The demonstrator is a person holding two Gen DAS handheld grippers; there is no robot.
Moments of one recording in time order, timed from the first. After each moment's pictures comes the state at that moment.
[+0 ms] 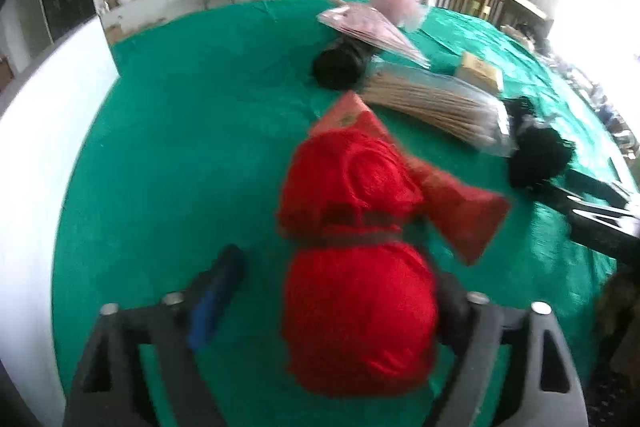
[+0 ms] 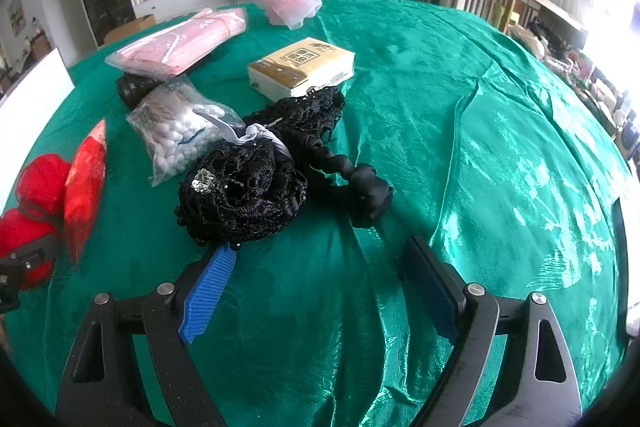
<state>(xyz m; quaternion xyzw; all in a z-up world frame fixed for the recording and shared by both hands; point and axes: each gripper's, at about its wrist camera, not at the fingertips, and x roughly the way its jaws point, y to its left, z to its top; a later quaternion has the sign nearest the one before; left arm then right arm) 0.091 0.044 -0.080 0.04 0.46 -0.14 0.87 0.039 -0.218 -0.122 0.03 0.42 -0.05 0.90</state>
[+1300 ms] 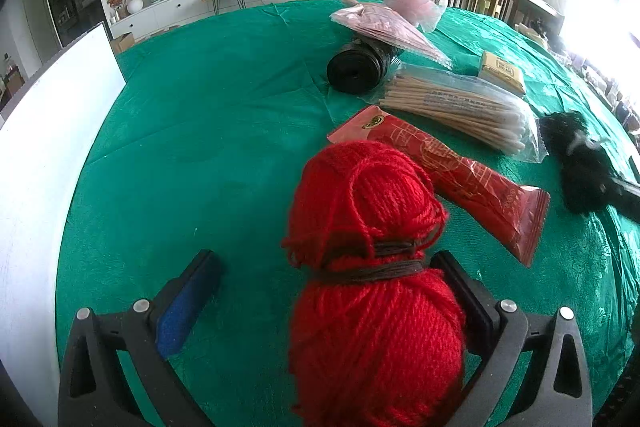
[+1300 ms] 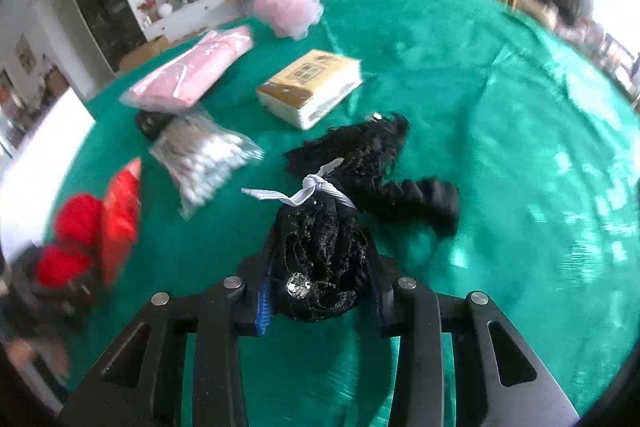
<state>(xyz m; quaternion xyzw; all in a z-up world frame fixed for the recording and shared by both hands) 0.107 0.042 -0.091 0.05 0.45 -0.13 0.88 0.039 -0.232 -0.115 0.09 0.41 -0.01 0.91</state>
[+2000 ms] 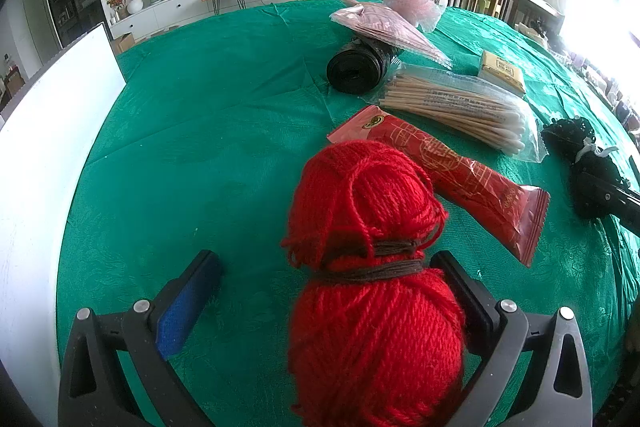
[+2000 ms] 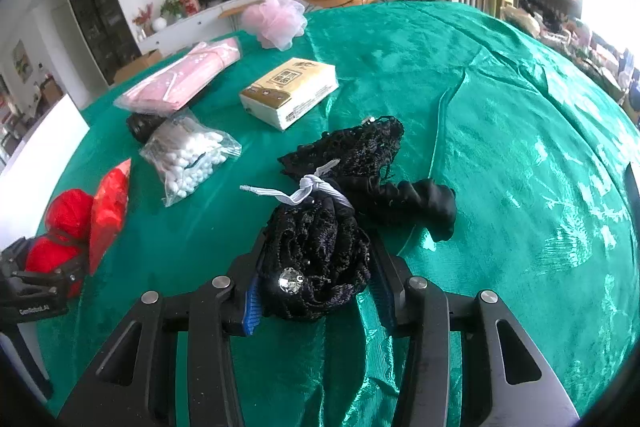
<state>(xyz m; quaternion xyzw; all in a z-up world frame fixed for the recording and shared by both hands) 0.106 0.042 -0.090 0.05 0.45 -0.13 0.88 0.029 -0.242 -0.118 0.10 0.39 -0.02 0.91</state>
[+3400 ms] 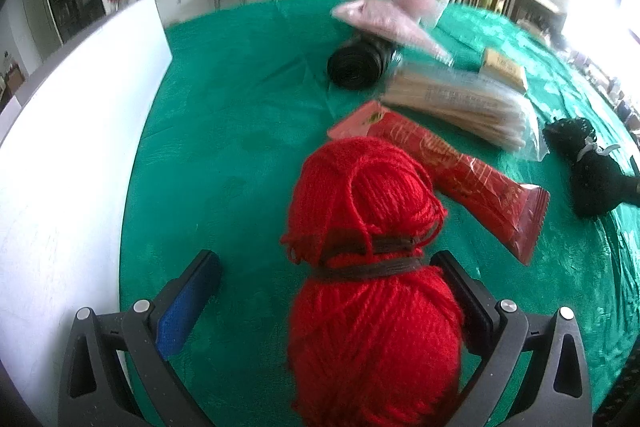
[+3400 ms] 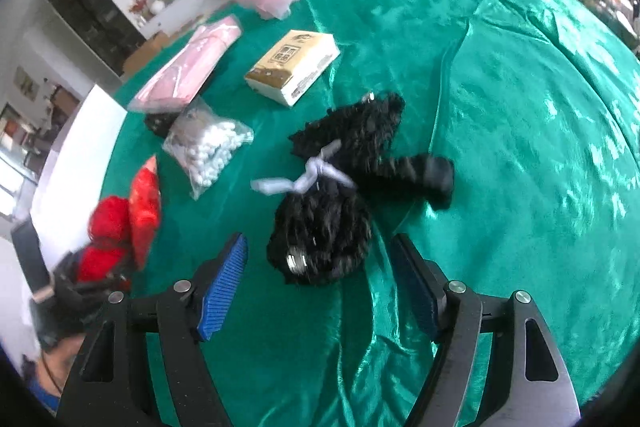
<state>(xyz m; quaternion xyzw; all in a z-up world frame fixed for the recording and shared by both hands) 0.109 0.038 -0.089 0.05 0.48 -0.12 0.87 0.040 -0.264 -0.096 0.19 0.49 0.03 0.85</state>
